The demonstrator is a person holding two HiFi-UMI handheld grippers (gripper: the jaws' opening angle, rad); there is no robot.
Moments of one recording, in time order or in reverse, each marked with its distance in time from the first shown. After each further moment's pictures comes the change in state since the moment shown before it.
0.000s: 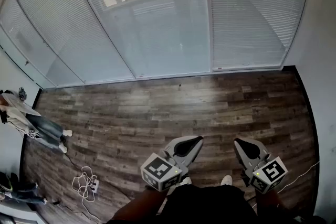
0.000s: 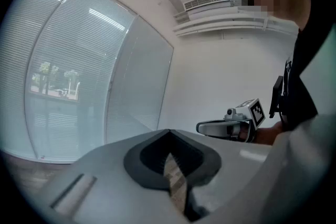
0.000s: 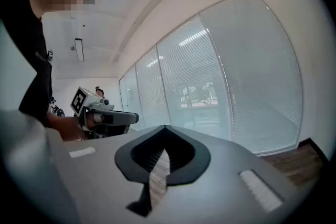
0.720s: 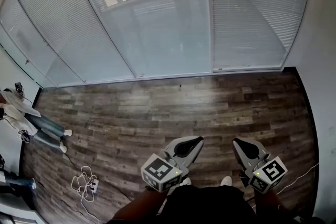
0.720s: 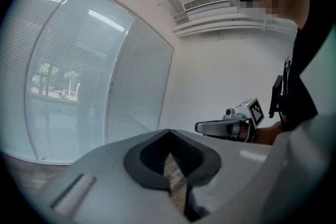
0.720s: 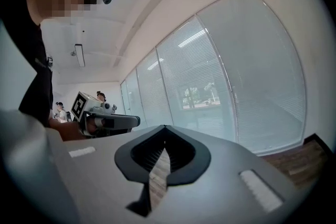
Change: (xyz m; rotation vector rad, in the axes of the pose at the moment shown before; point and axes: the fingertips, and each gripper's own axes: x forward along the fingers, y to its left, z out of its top) left arm -0.009 0.002 0.003 0.026 -0.003 0.007; right arm 0.008 0.011 0.003 0.036 -0.030 0.020
